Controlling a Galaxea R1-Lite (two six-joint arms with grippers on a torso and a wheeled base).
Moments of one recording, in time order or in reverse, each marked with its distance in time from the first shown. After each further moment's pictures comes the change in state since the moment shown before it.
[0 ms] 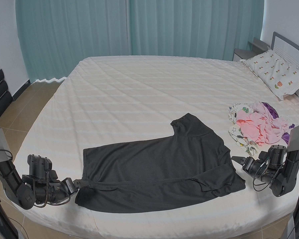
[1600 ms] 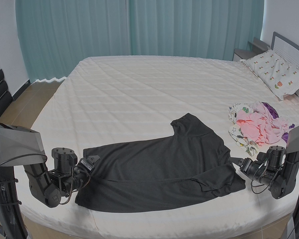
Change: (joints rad) left arm -0.181 0.261 -0.190 -0.364 0.309 -0.425; right arm 0.041 -0.007 0.032 -0.036 -0.001 0.023
